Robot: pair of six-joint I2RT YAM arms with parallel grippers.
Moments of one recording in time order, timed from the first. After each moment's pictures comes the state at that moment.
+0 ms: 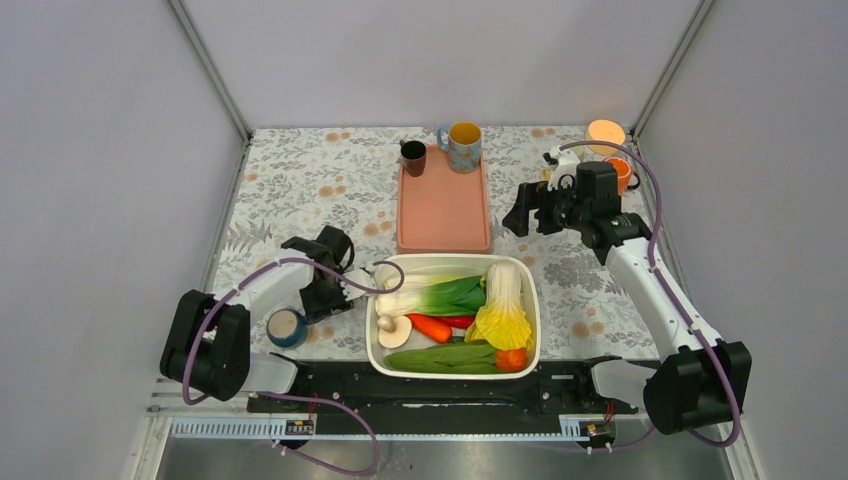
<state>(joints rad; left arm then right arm) -0.36 1.36 0.75 -0.96 -0.07 0.84 0.19 1.20 1.03 -0.43 -0.42 0.12</state>
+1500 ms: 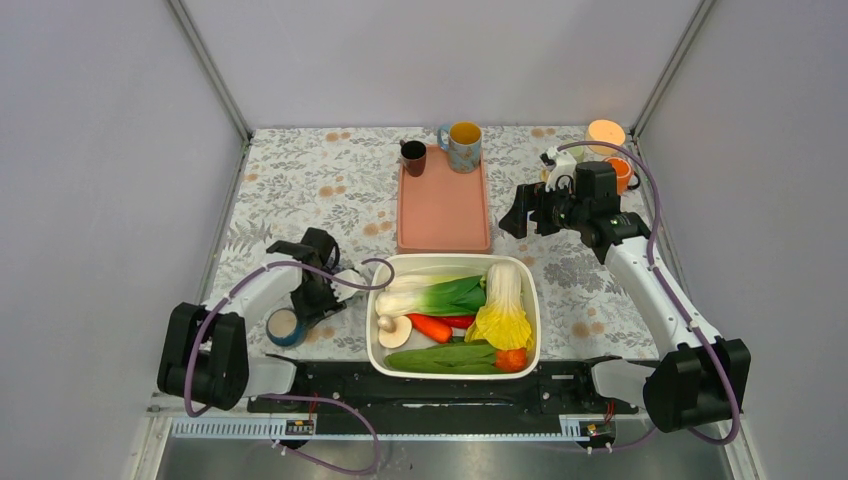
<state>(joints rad) -0.24 1.29 0.71 -0.98 0.01 0.86 0.19 1.21 1.03 -0.43 -0.48 0.12</state>
